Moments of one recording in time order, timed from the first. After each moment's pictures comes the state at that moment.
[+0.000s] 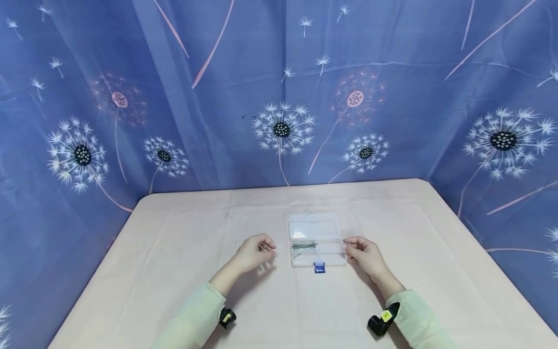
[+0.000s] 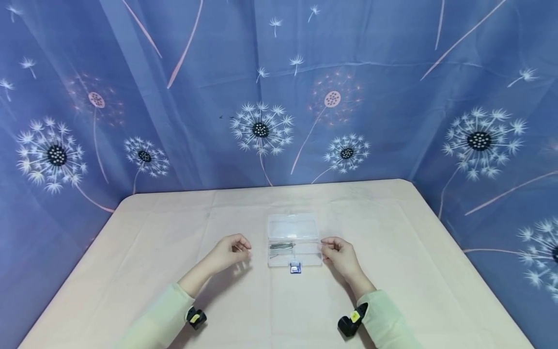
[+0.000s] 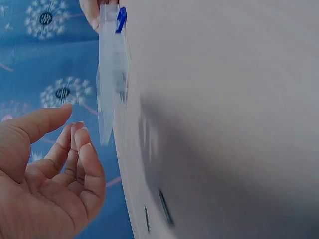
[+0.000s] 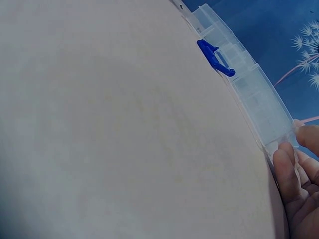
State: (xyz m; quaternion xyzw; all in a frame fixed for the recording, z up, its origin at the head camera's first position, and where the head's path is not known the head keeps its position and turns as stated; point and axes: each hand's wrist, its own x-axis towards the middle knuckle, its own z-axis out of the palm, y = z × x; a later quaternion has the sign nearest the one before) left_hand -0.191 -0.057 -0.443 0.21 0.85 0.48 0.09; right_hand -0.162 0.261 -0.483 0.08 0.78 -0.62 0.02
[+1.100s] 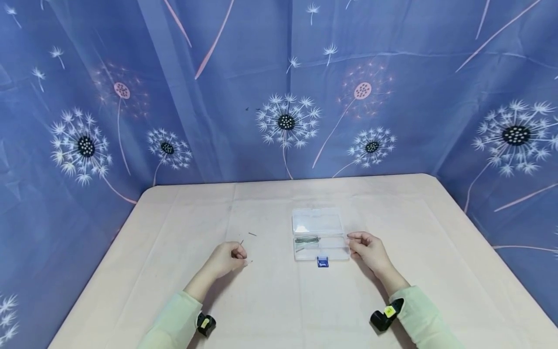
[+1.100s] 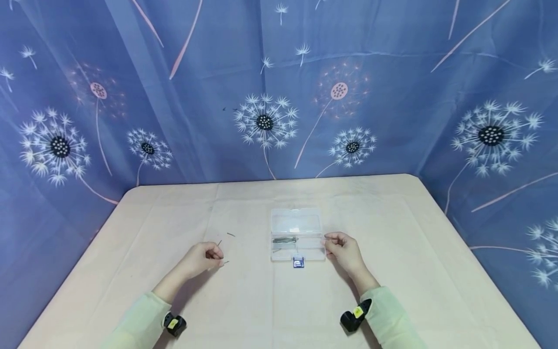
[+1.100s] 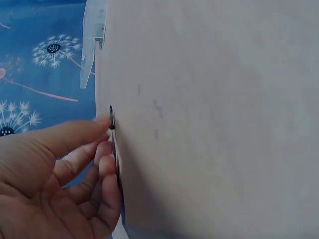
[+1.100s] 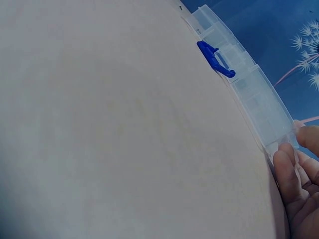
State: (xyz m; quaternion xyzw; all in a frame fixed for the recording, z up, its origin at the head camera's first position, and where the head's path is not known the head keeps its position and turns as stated) left_hand -0.179 -0.127 -0.463 0.14 0.89 0.42 0.09; right_hand -0.164 0.261 -0.483 0.08 0.79 -0.61 0.02
